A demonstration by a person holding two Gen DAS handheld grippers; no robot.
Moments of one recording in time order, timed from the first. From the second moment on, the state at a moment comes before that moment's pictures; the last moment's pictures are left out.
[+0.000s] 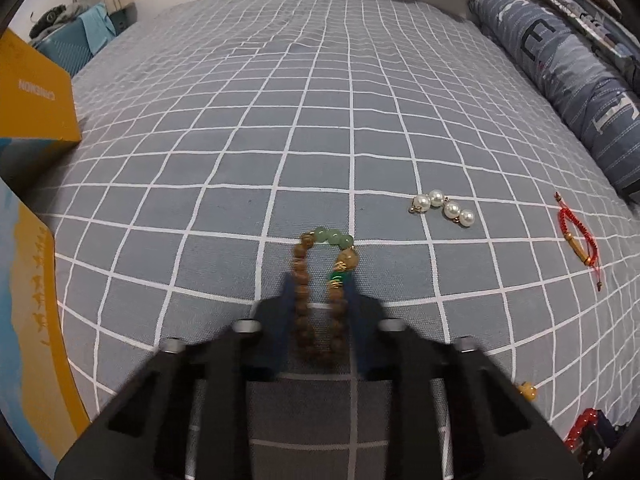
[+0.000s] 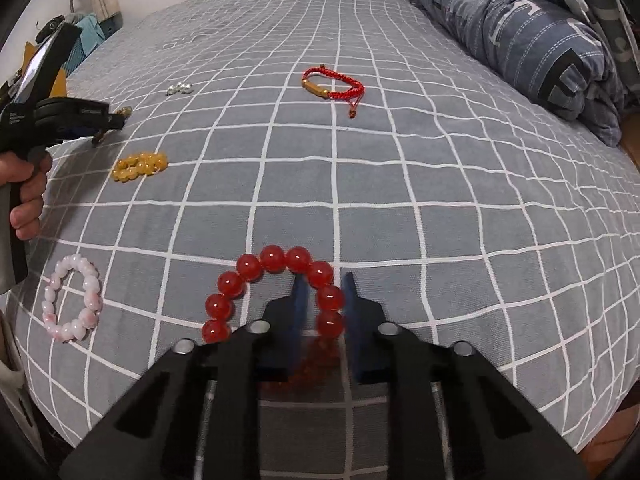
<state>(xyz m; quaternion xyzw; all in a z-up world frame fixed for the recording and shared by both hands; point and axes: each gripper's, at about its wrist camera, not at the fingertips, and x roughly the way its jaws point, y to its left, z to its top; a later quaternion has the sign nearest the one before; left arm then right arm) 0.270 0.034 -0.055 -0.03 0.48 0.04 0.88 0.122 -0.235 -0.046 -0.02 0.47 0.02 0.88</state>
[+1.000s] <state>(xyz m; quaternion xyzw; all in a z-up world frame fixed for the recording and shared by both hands) 0.246 0.033 -0.024 -0.04 0.45 0.03 0.89 0.106 -0.229 -0.011 -0.01 0.41 0.03 0.91</state>
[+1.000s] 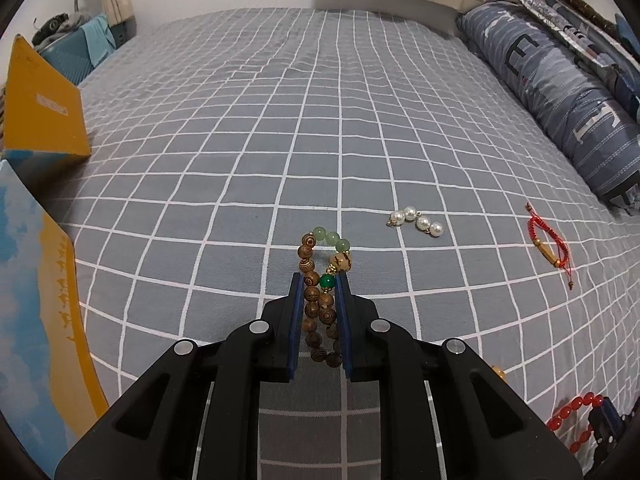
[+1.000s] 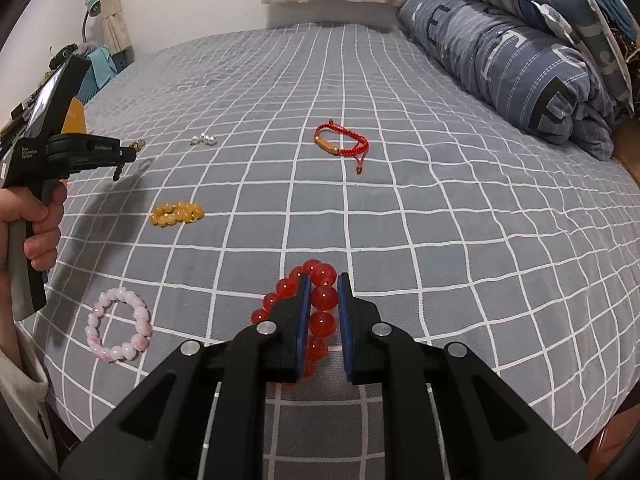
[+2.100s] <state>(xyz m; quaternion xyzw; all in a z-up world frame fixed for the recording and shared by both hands) 0.183 0.037 0.038 -0.03 0.42 0.03 0.91 0.079 -0.217 0.039 -0.01 0.37 0.03 0.93</state>
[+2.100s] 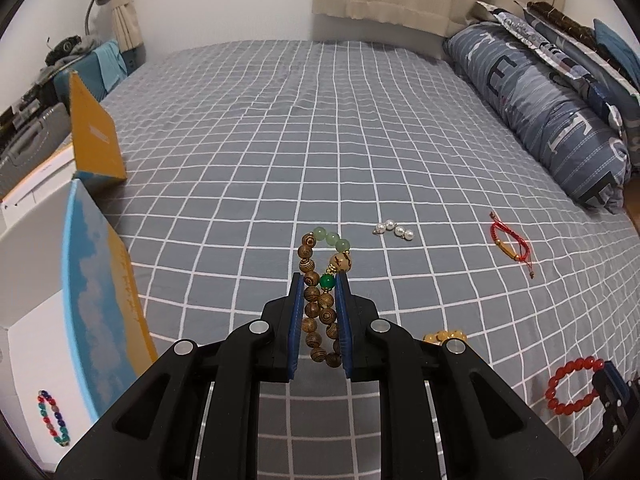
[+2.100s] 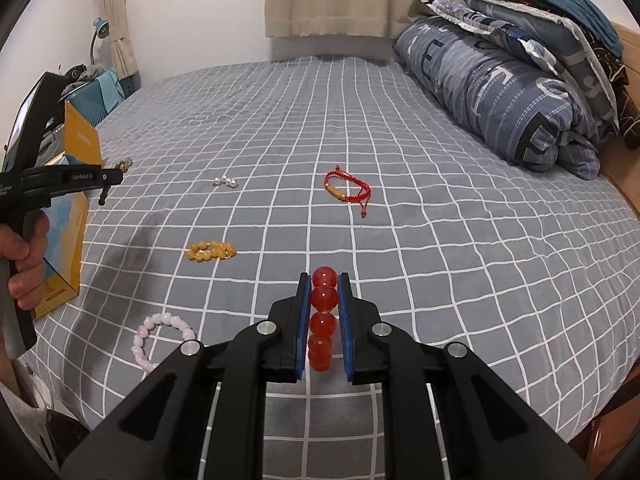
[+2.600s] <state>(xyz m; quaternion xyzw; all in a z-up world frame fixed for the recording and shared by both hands) 0.142 0.050 0.069 -0.02 0.40 0.03 0.92 0.072 -0.207 0.062 -0.01 0.35 0.02 0.93</state>
